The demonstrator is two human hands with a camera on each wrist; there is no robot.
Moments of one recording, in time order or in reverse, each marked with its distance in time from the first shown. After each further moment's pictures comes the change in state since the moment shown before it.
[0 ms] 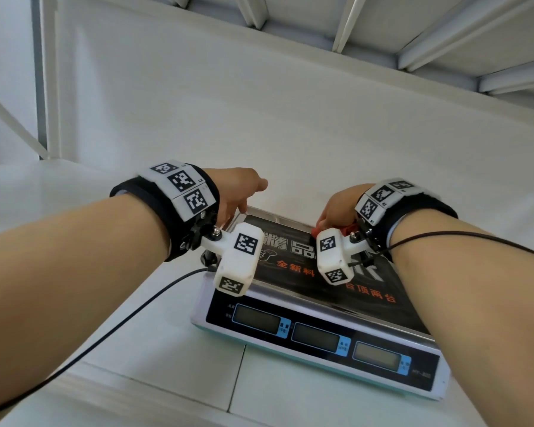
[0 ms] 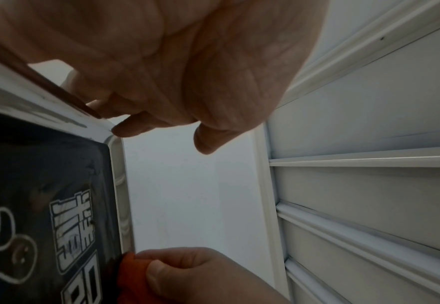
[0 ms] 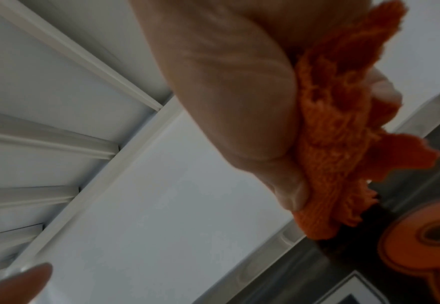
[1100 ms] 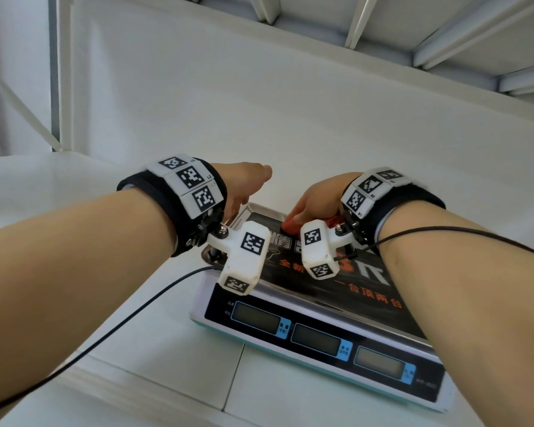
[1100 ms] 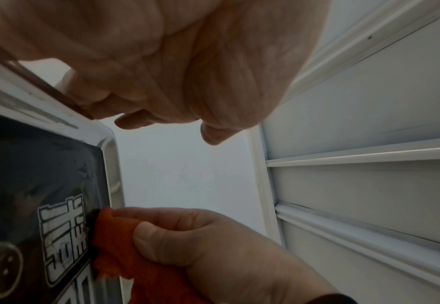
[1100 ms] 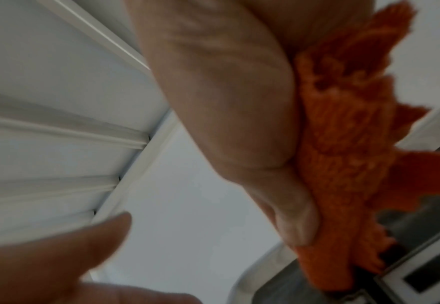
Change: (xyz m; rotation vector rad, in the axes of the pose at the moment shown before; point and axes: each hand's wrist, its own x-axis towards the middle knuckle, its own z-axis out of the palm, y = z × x) left_hand -0.012 0.004 0.008 0.029 0.082 0.036; right_hand -0.006 -0.038 -0.002 0.080 -0.118 -0.205
